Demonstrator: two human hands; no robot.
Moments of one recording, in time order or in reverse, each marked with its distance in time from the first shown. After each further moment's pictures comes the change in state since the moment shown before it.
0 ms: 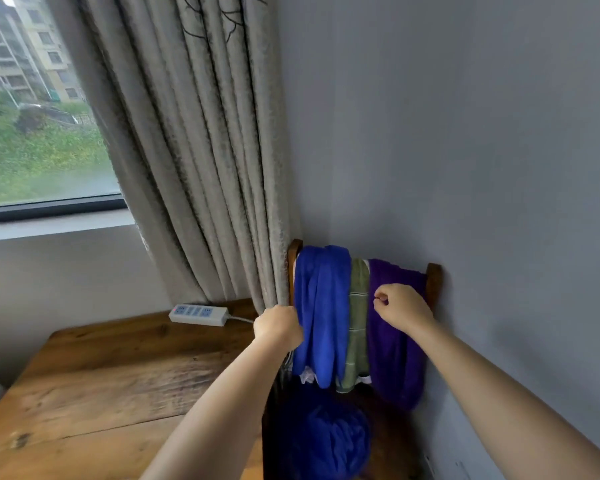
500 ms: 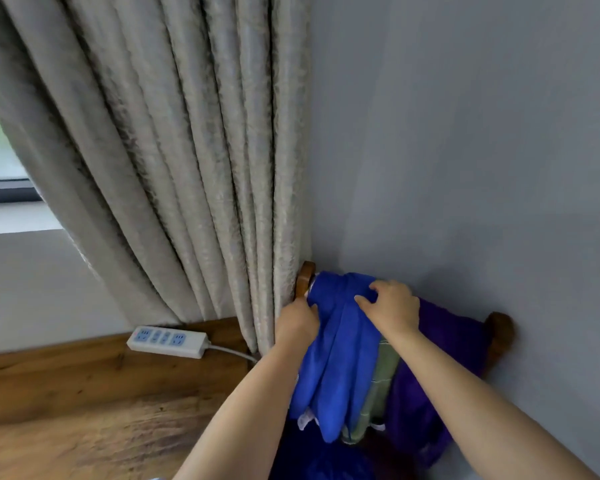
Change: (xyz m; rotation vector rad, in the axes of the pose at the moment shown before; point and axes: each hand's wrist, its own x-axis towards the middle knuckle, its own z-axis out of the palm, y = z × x) left_hand 0.189 -0.007 0.029 -0.571 -0.031 -0.045; right_hand 0.162 -0.035 0.070 -0.105 0.126 0.199
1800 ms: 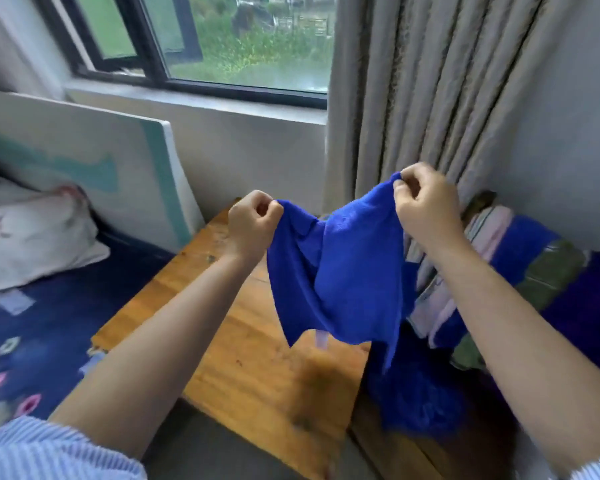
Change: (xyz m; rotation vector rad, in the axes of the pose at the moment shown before) left_hand -0.321 -0.150 -0.171 -0.323 0.978 -0.036; right_hand -0.223 -0.164 -0.083 0.714 -0.006 -0.714
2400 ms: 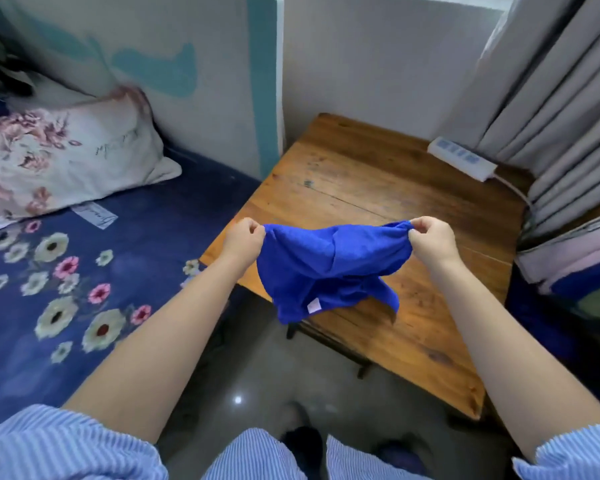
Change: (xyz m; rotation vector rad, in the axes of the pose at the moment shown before) left_hand -0.020 -0.274 -0.213 0.226 -0.296 -0.591; right_hand -0.134 -0.046 0.268 0.074 -0.372 0.644
